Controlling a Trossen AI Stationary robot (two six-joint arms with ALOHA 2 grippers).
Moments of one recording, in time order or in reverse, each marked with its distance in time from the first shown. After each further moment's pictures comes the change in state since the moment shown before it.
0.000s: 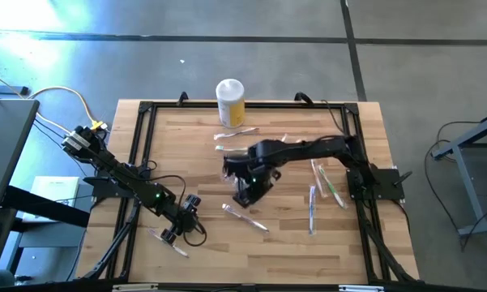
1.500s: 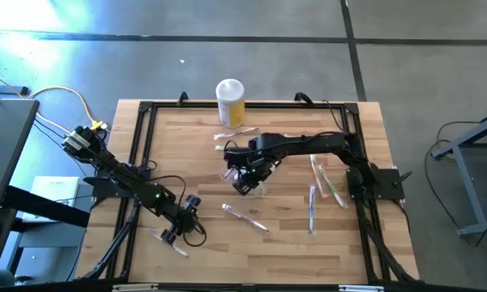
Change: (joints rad) left arm 0.000 0.000 0.000 0.005 -0.010 0.003; right arm -0.043 0.000 0.001 -0.028 0.276 -0.020
